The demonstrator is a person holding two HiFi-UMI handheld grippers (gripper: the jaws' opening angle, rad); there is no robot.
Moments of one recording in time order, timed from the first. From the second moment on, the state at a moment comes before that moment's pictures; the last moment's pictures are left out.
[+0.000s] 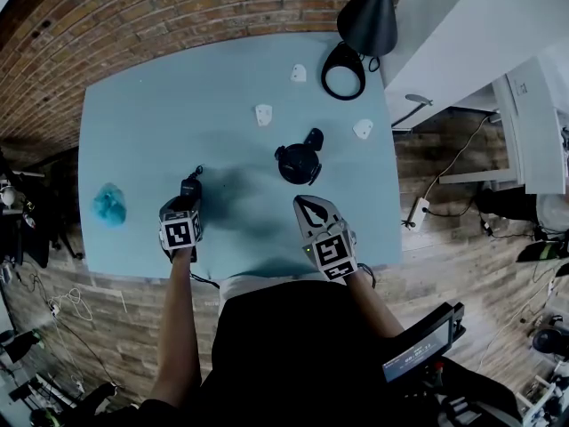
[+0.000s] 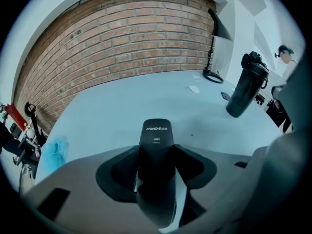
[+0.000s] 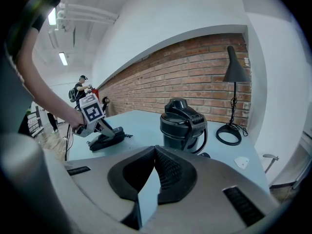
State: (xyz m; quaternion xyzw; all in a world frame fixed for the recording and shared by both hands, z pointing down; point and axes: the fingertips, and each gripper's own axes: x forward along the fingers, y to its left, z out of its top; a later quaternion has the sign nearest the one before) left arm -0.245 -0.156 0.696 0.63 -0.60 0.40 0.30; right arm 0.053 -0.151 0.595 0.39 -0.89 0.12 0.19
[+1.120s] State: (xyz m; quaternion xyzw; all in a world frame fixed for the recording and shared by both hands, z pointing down) left arm -0.255 -0.153 0.684 0.63 -0.60 0.35 0.34; right arm 0.049 -0.157 0.602 0.39 -0.89 0.13 0.19
